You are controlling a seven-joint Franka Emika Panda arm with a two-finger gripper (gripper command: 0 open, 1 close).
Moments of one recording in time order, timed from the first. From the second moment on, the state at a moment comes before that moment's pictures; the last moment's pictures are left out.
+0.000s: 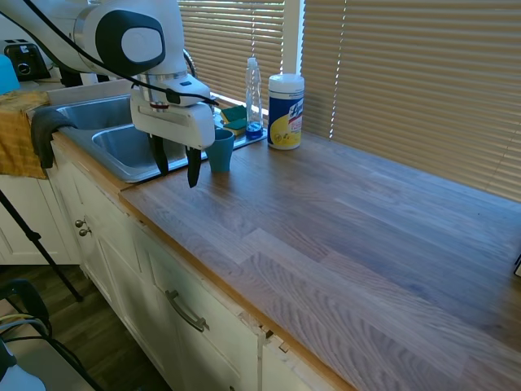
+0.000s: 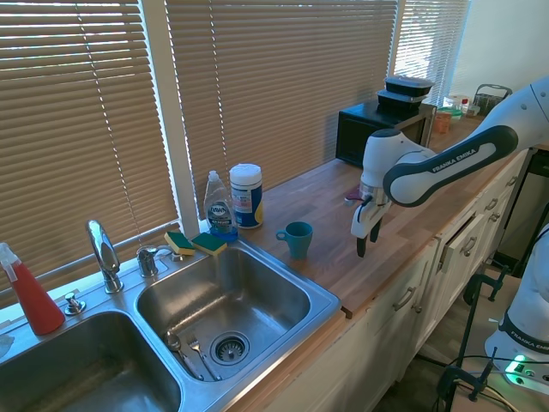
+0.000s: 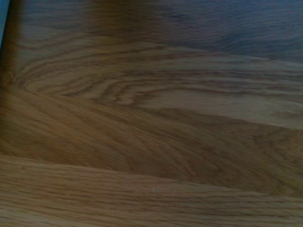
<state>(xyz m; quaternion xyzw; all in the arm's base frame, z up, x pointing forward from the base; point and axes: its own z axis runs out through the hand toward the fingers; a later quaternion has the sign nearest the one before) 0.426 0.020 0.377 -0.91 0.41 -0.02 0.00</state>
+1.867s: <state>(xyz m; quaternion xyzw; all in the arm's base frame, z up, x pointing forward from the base) 0.613 0.104 0.359 -0.93 0.37 -0.05 0.05</state>
